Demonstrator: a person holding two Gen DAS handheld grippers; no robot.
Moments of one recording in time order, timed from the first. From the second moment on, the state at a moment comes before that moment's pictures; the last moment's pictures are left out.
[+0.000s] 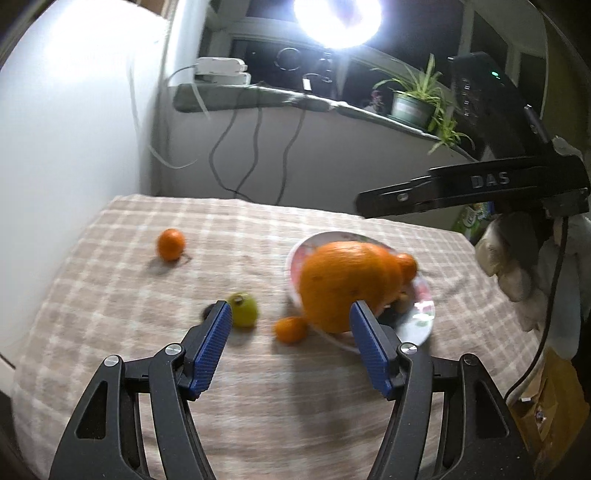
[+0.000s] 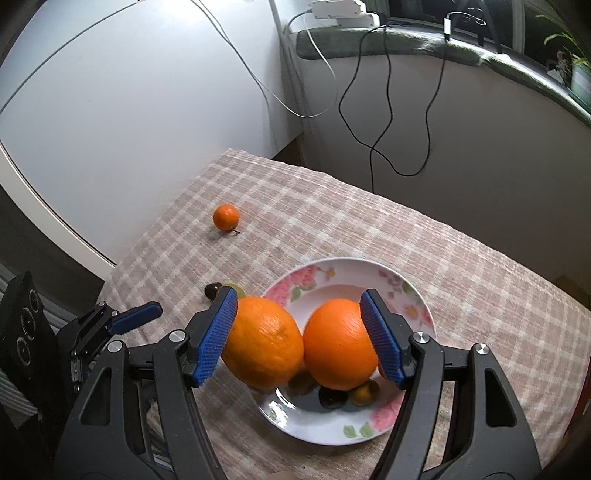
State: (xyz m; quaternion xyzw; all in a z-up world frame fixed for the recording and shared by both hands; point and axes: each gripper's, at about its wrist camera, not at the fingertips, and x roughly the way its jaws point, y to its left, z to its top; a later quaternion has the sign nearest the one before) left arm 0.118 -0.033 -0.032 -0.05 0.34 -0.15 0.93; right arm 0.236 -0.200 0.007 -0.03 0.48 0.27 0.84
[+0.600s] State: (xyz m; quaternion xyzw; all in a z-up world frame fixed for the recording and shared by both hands) left arm 0.134 0.028 -0.053 -0.08 0.36 -0.12 0.92; right arm 0.249 -0.126 0.008 -0.08 0.49 0.32 0.81
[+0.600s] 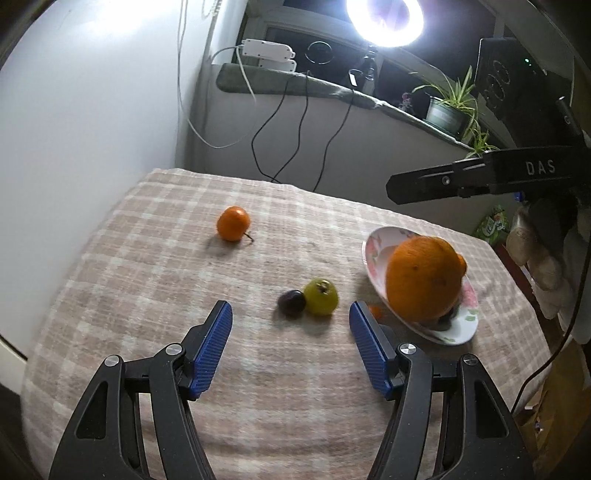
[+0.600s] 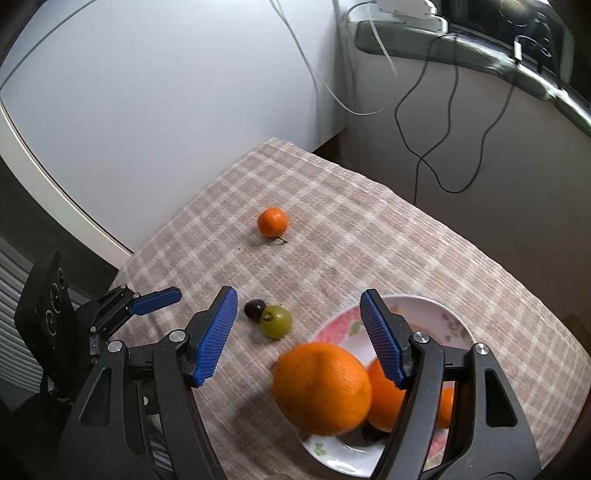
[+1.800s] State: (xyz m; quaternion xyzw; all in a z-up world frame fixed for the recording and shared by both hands) left arm 0.249 0.073 -0.075 -0.12 0.40 -0.14 0.90; right arm 0.225 -0.017 -0.079 -0.42 0.55 0.37 0.62
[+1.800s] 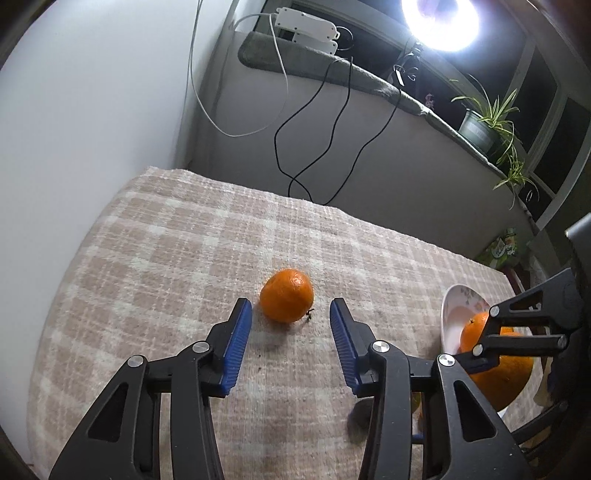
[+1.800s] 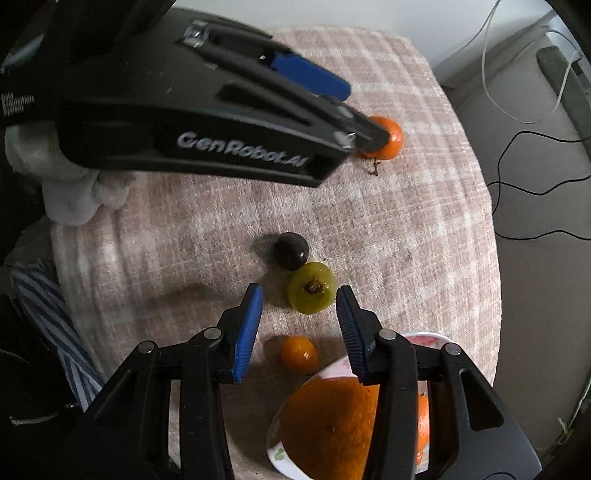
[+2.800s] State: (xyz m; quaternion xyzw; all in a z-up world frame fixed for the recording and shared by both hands) left arm 0.274 0.060 -0.092 -0.10 0.41 -0.14 0.90; right arm 0.262 -0.010 -0.094 -0.41 0.56 0.34 0.64
